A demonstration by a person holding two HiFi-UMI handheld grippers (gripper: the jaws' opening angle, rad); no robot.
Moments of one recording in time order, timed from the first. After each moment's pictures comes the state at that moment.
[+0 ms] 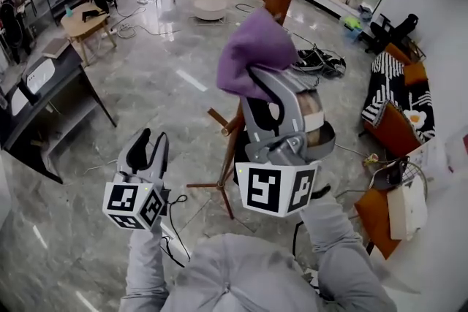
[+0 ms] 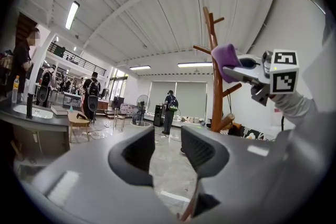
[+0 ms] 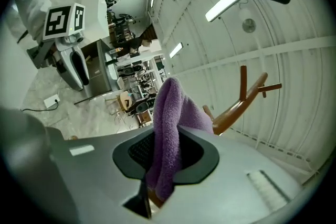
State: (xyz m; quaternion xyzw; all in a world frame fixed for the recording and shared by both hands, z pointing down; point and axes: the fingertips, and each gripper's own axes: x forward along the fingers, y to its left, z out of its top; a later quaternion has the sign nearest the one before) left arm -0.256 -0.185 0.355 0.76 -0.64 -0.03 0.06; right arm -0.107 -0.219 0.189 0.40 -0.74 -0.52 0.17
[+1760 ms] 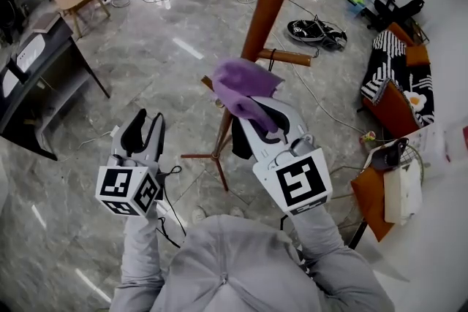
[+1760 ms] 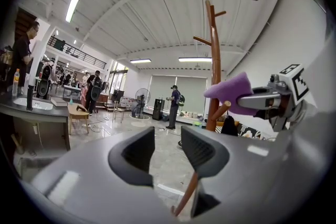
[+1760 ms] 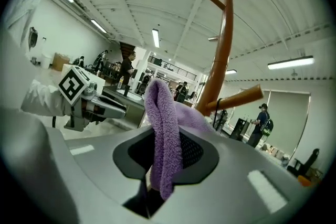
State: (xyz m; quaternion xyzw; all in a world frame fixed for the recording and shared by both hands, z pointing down) left arm -0.247 -0.182 0.387 0.77 -0.64 -0.02 0.09; right arm -0.079 -0.199 0.303 0.32 -0.92 -0.15 0.17
